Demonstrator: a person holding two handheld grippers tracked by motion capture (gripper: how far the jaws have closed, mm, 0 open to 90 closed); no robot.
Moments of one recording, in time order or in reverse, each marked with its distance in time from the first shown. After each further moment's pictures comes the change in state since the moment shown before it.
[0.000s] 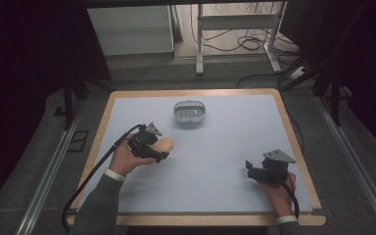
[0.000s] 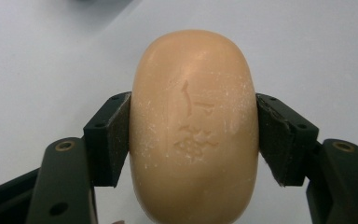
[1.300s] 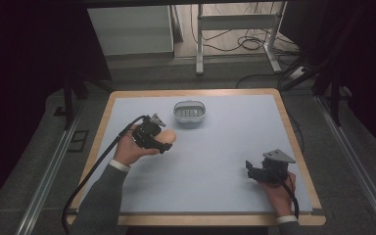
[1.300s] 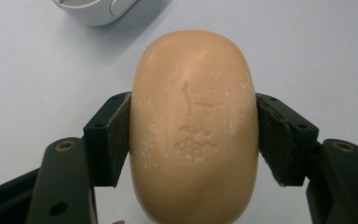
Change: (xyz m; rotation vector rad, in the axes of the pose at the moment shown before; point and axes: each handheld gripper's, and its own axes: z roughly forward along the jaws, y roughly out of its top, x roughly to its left) left arm 0.012 0.025 0.002 0.002 0.020 0.010; right arm 0.000 0.000 0.000 0.002 0.000 -0.001
